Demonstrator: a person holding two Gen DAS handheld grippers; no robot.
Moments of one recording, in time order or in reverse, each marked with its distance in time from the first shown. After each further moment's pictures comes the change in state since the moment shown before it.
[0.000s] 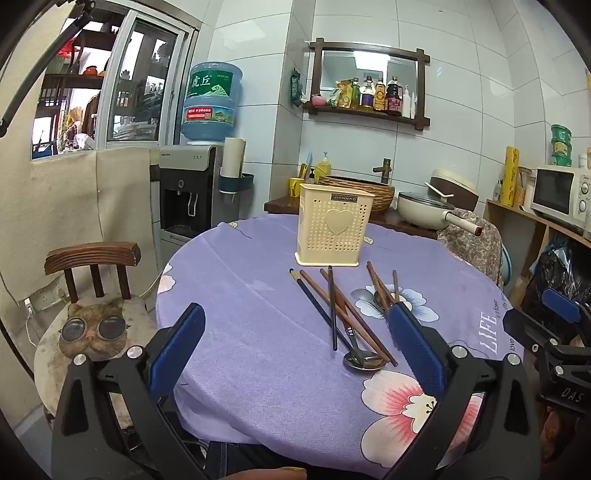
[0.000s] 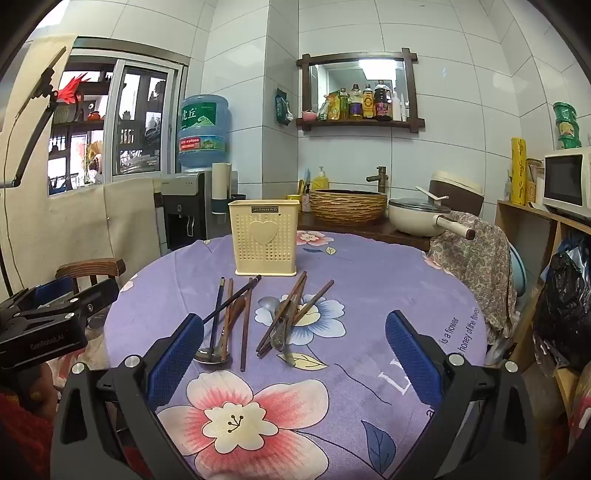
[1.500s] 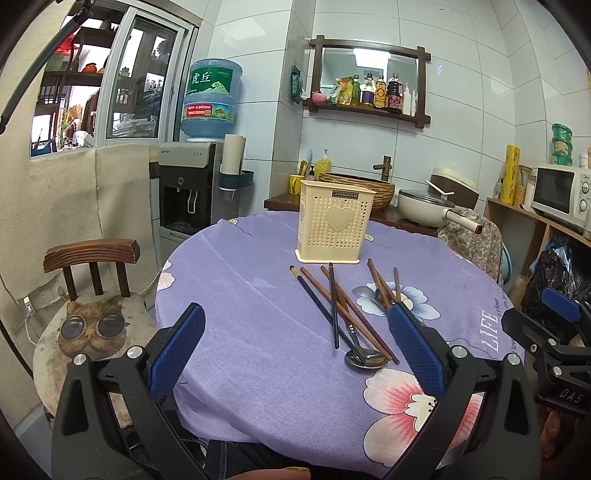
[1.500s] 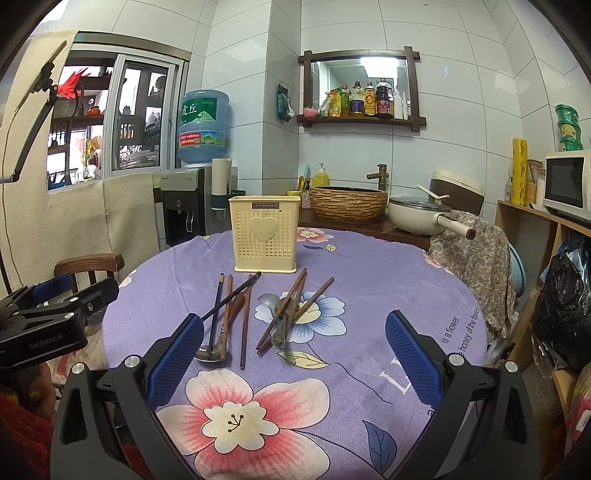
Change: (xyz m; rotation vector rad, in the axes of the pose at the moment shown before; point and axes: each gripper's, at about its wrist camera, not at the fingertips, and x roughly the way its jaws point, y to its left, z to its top) left arm 0.011 0.011 -0.003 -0.003 0.009 -0.006; right arm 0.005 -0.001 -0.002 -0.011 0.016 -0.004
